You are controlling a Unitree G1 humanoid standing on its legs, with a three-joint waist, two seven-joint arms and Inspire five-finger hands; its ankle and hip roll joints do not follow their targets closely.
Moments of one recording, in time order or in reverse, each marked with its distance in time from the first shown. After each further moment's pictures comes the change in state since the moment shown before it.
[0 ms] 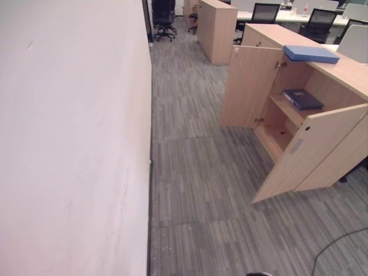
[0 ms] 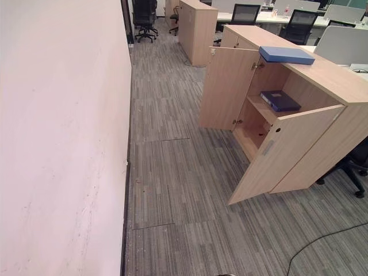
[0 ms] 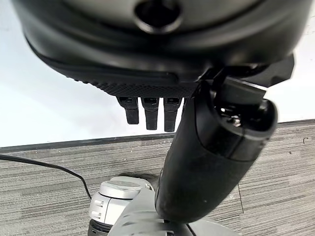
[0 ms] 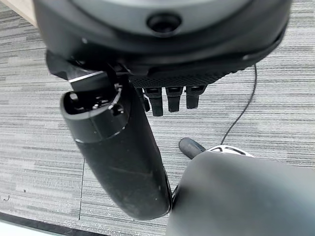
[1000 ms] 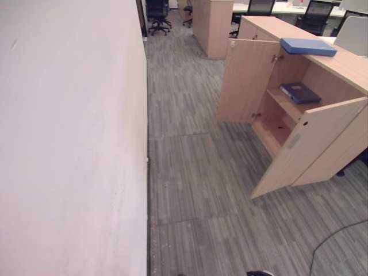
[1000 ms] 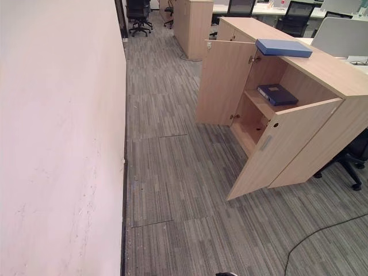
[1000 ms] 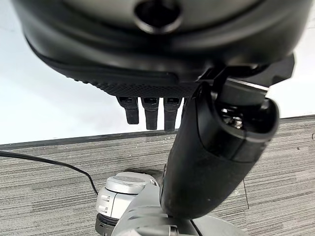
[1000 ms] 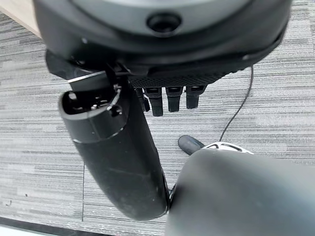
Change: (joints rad) left arm -0.010 0.003 -0.004 0.027 -0.010 0.002 -0.044; right arm 0.001 -0.006 -0.030 -0.012 0.002 -0.003 0.008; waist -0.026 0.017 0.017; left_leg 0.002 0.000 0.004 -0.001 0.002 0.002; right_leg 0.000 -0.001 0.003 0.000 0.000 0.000
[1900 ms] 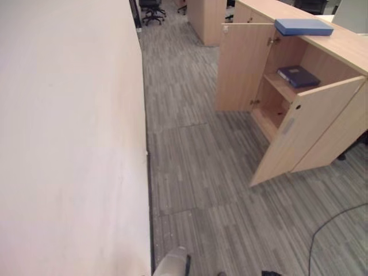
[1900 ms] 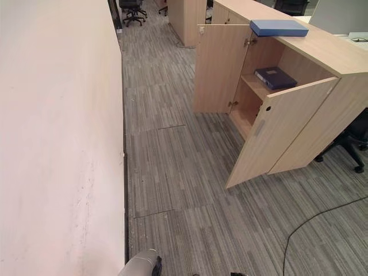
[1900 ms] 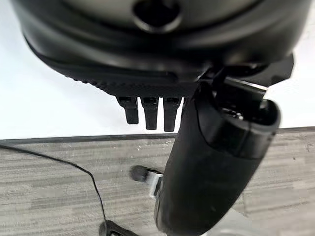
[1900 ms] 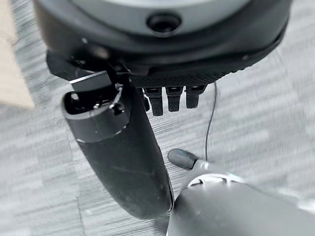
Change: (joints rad) left arm -0.051 -0.034 0.018 0.019 -0.076 -0.019 0.047; right arm -0.041 -0.047 -0.054 0.051 0.165 0.001 -0.054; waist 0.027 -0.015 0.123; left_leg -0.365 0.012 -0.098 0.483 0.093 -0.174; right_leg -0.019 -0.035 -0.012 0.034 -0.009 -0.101
